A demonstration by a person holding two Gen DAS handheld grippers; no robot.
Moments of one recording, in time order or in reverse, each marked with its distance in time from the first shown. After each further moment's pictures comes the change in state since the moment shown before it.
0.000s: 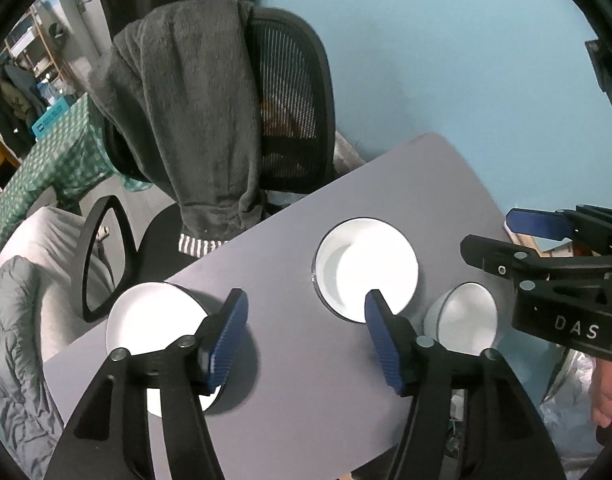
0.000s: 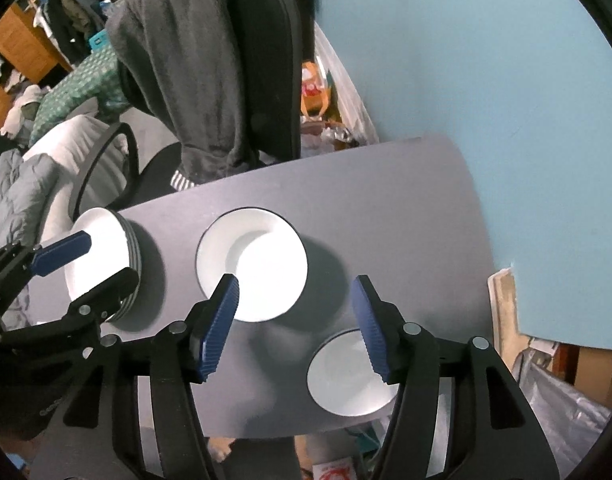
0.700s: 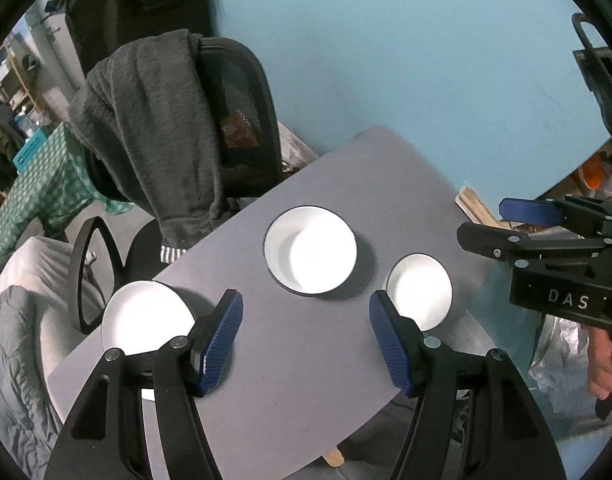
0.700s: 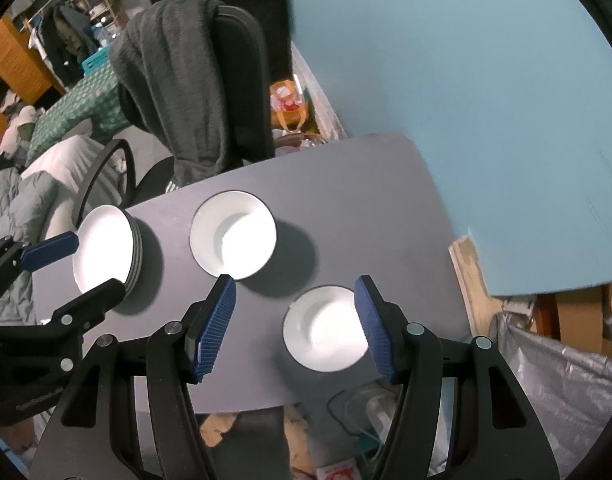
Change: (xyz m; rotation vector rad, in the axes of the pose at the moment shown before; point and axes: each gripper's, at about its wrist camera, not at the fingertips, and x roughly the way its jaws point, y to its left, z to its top) left arm -0.045 -0.041 -0.021 0.118 -0.018 -0.063; right arm -0.052 -0.025 -0.053 0.083 -0.066 -0.034
